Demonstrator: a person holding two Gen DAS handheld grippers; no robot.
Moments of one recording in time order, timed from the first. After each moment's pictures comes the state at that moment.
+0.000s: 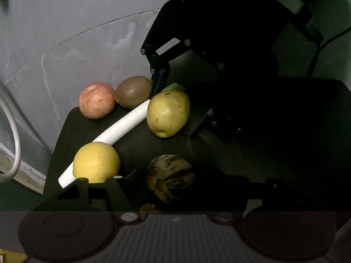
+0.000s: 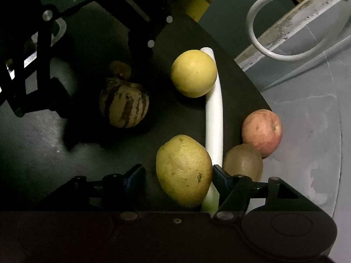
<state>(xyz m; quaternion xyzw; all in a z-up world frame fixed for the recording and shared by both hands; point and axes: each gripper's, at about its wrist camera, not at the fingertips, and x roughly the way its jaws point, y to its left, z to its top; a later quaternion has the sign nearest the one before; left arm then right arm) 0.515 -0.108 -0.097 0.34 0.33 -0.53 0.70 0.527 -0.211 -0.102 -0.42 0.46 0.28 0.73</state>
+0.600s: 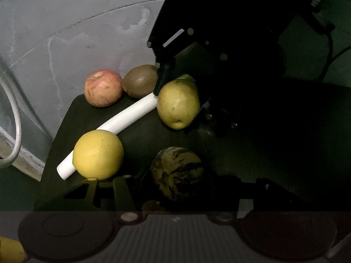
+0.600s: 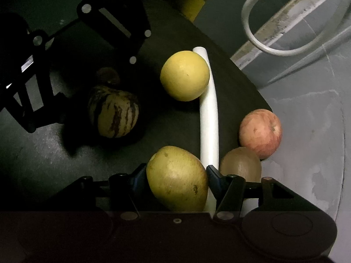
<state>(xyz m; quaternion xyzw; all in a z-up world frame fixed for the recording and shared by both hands) 0.519 -0.108 -0.106 0.33 0.35 -0.50 0.72 0.539 -0.212 -0.100 -0.40 0.47 0.27 0.74</state>
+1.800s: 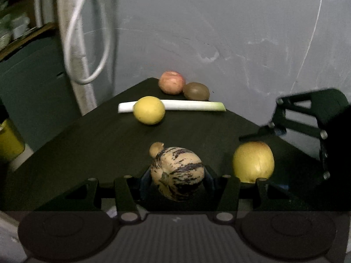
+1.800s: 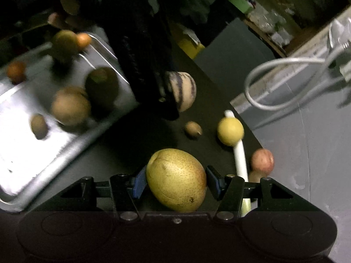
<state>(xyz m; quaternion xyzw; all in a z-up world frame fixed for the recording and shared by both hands) 0.422 -0.013 -0.033 0.10 0.39 -0.32 0.86 0.356 -0.136 -0.050 -0.42 0.34 0.26 0.80</state>
